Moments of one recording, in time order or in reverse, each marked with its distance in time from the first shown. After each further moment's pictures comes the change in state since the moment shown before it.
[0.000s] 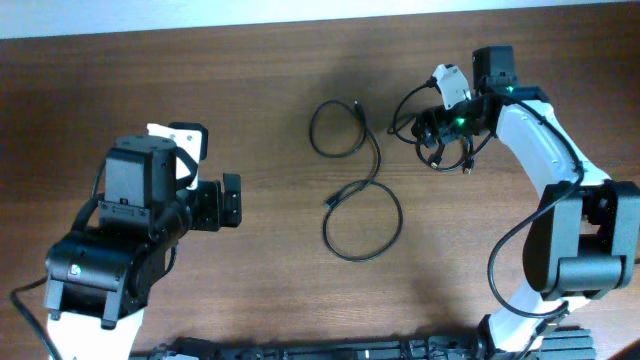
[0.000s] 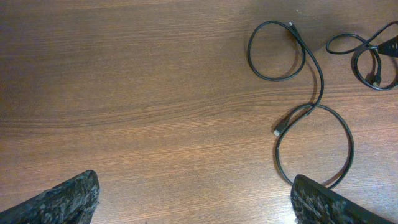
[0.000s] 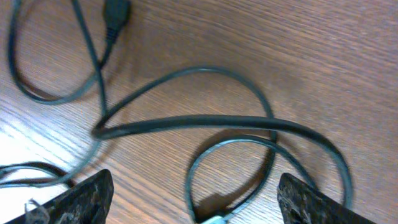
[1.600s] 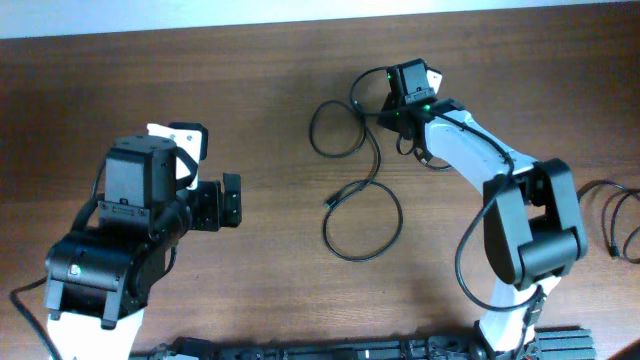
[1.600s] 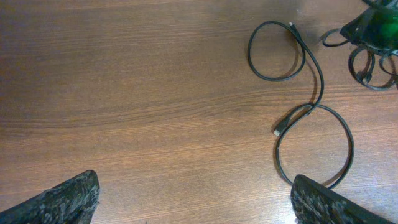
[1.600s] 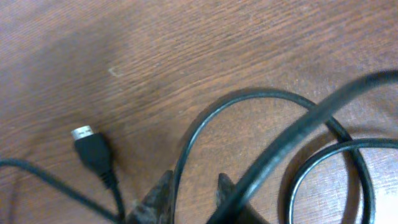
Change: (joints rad) left arm 0.000 0.000 0.000 0.000 0.000 0.000; right arm 0.292 0.116 -0.017 0.290 0.525 0.954
